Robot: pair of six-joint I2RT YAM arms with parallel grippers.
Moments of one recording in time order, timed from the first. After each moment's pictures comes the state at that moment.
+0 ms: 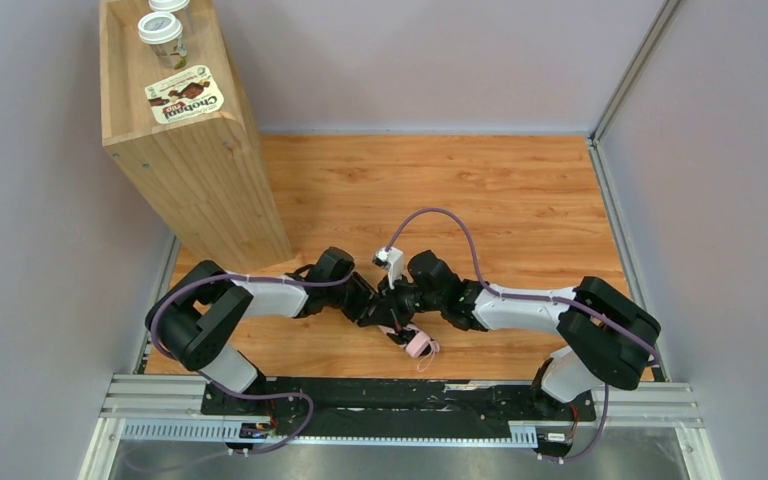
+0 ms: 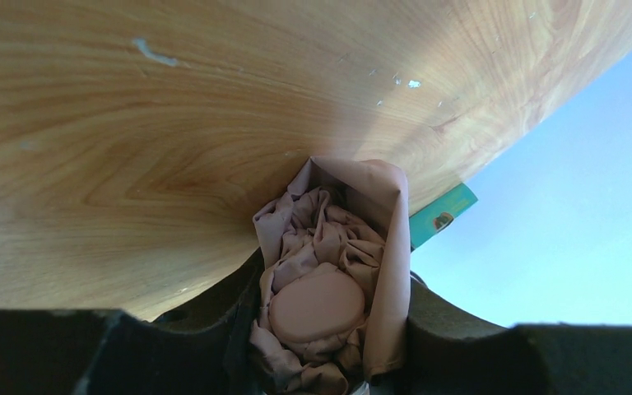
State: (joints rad) left arm -0.68 1.58 0.52 0.13 0.37 -1.58; right arm 0.96 1.51 0.67 0.29 -0.43 0.38
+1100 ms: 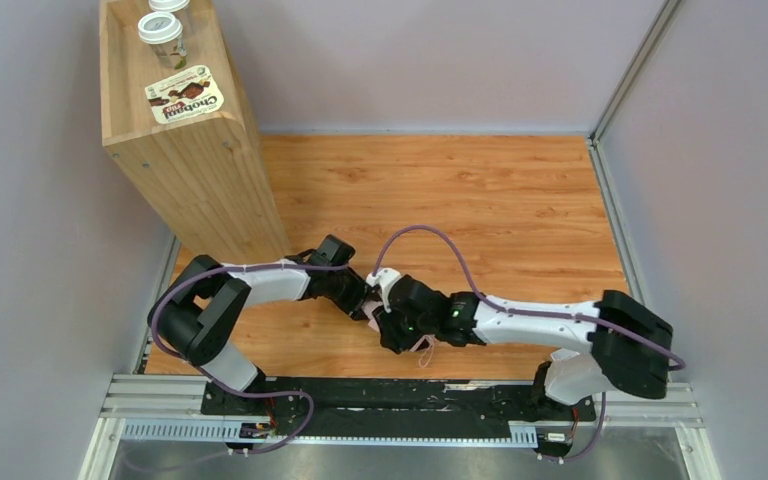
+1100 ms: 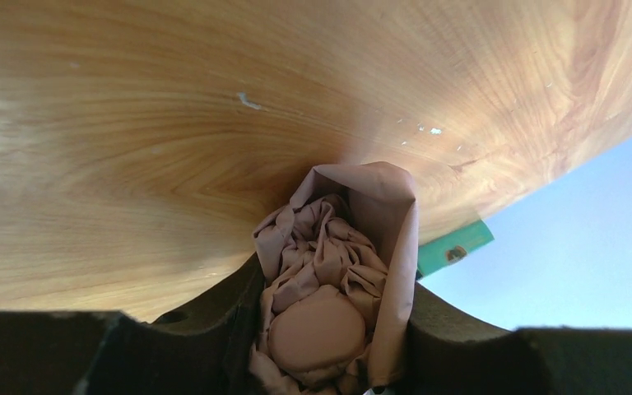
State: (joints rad) left arm -0.62 1.60 0.67 -0.17 0.38 -1.54; right arm 1.16 1.46 0.76 -0.14 -0.05 0.41
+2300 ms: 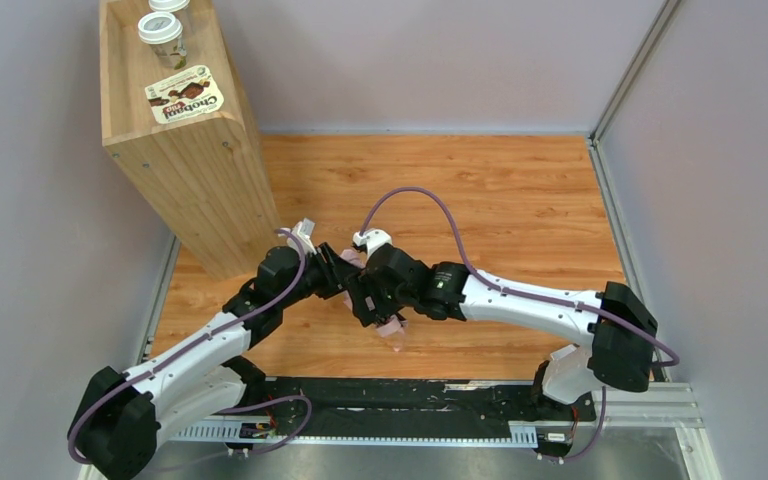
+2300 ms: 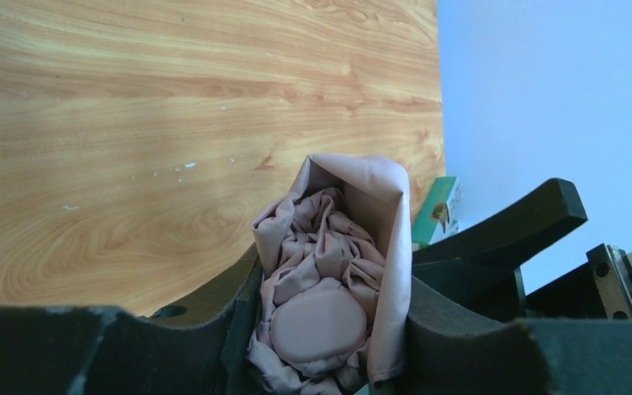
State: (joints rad) left arm -0.59 0.91 0.40 0.15 0.23 -0.99; right arm 1.14 1.49 1.13 -0.43 0.12 0.49
